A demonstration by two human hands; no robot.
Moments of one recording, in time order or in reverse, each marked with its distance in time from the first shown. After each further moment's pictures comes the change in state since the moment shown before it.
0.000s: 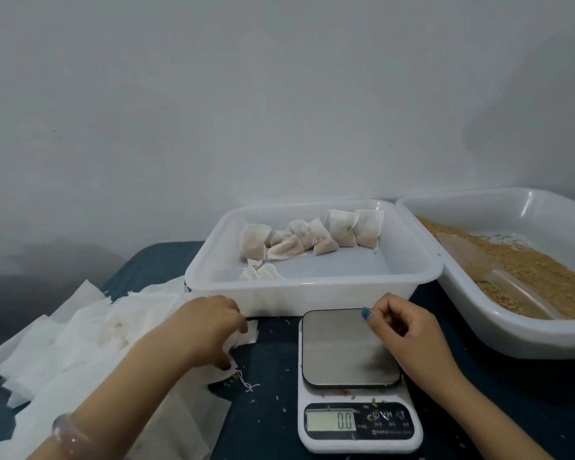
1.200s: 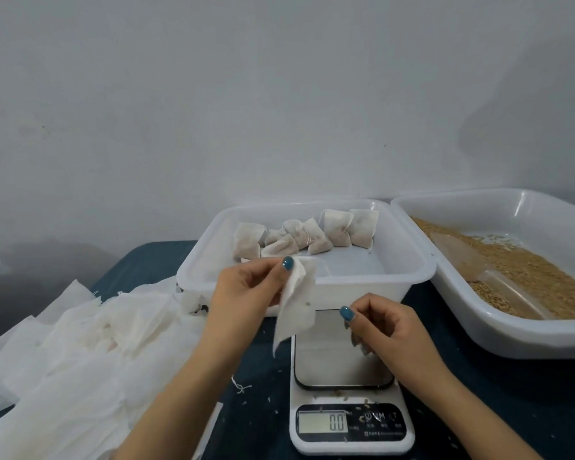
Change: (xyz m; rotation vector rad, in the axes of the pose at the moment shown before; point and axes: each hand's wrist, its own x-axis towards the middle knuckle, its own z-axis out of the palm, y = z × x) left_hand -0.004 0.074 -0.032 -1.761 0.802 0.080; right_hand -0.003 -0.031 0.003 0.193 -0.156 0.048
